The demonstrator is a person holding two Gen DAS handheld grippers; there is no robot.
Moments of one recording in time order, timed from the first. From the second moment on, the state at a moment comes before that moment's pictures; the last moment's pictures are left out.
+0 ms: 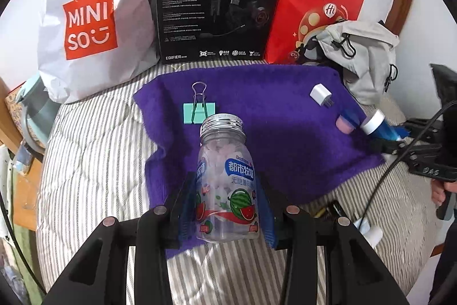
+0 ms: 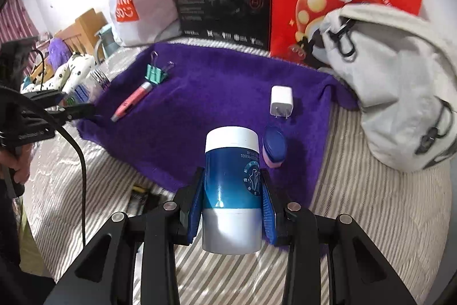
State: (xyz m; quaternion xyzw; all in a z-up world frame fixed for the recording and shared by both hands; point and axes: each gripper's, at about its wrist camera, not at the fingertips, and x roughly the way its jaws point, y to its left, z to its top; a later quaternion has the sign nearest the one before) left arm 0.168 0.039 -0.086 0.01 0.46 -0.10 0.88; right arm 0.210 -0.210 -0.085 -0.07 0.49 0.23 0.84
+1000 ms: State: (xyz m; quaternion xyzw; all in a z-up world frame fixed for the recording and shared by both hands) left arm 0.213 0.027 -0.119 0.00 0.50 -0.12 0.86; right arm 0.251 -0.181 -0.128 -0.14 0.52 0.23 0.81
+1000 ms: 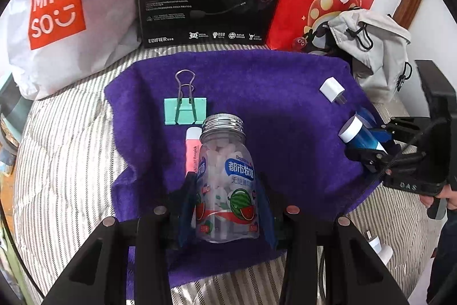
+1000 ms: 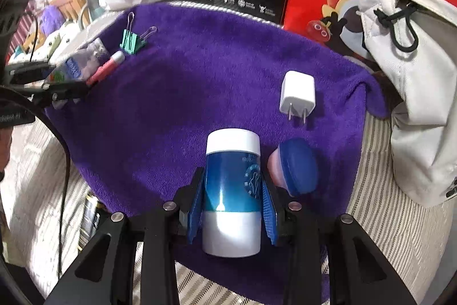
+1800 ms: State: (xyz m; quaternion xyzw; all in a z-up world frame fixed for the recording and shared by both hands) left arm 0.229 -0.014 -0.141 0.10 0.51 -0.10 0.85; right arm 0.186 -0.233 -0.066 -0.05 0.48 0.20 0.85
